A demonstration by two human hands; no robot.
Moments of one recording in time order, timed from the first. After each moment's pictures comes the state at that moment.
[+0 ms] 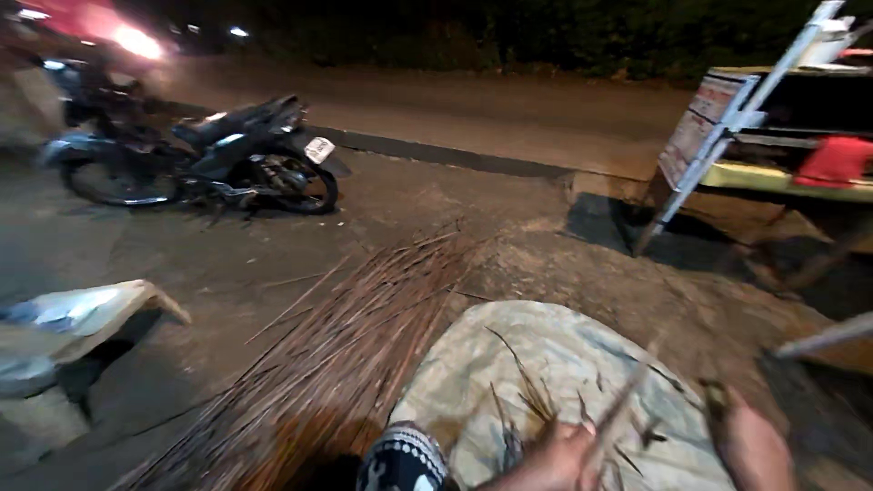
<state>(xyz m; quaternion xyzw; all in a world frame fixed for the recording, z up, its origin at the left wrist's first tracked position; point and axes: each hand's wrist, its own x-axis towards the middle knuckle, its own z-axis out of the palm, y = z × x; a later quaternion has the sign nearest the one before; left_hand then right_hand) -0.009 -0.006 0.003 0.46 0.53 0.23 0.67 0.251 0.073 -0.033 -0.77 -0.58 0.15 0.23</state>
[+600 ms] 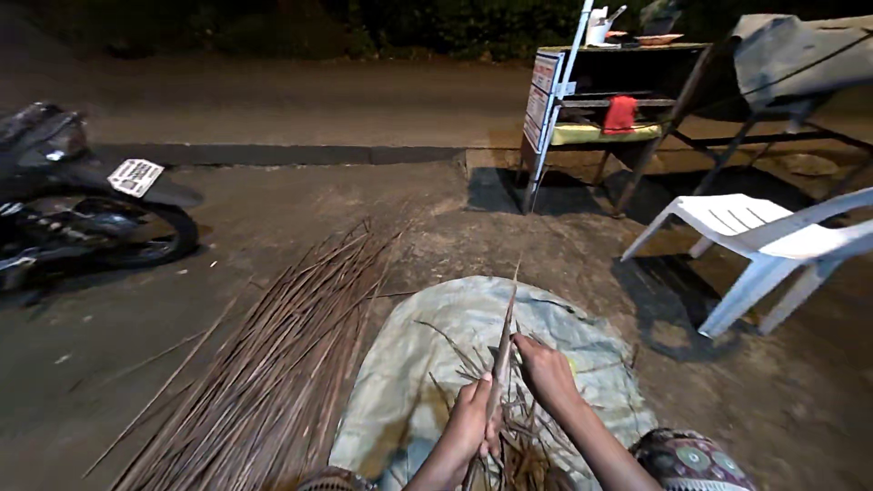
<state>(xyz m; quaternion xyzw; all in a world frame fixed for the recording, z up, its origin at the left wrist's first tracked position) 0.001 0.004 0.017 0.41 0.53 0.26 0.69 0.167 0.046 -0.034 -0.63 -0.73 0.08 0.25</state>
